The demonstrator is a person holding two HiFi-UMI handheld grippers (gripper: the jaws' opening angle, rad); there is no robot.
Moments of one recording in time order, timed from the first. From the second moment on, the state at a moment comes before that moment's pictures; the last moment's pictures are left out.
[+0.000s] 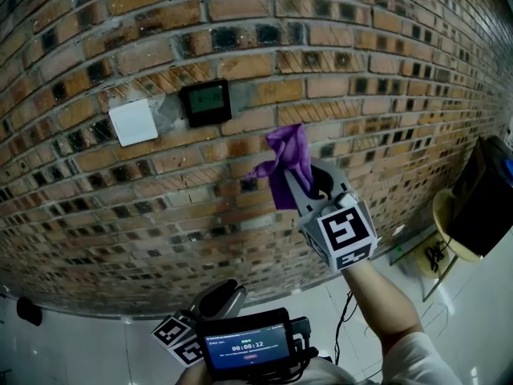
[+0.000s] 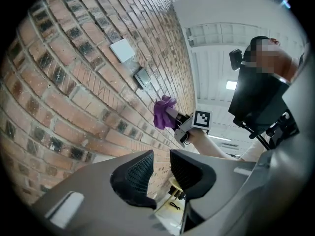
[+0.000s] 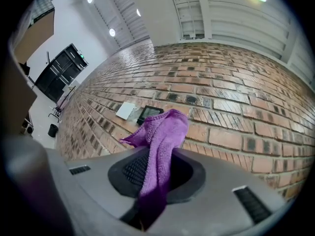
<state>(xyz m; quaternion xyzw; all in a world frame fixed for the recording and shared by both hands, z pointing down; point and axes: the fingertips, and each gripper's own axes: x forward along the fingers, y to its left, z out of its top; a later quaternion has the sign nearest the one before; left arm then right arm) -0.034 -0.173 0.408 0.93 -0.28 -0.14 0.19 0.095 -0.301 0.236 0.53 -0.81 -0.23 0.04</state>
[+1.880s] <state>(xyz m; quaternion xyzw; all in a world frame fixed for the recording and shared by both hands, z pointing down) -0.067 -0.191 0.408 0.92 -0.32 -0.16 0.19 0.105 -0.228 0.353 0.52 -0.85 -0.08 0.06</state>
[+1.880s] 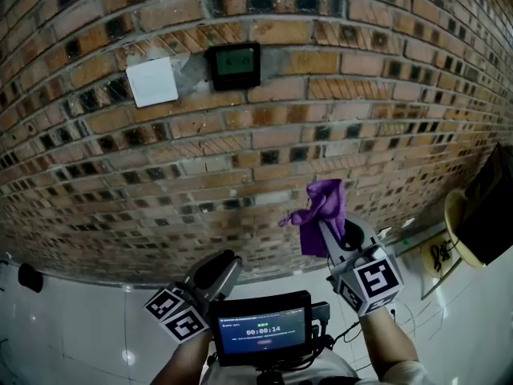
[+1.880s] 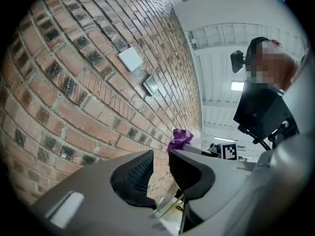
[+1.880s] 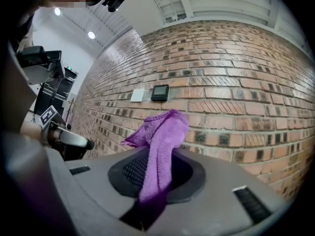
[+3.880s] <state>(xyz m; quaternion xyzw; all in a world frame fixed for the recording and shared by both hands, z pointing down) -0.075 -0.200 0.404 0.91 -0.33 -0.16 0.19 0.083 -0.216 0.390 0.48 -0.87 -0.05 0.09</state>
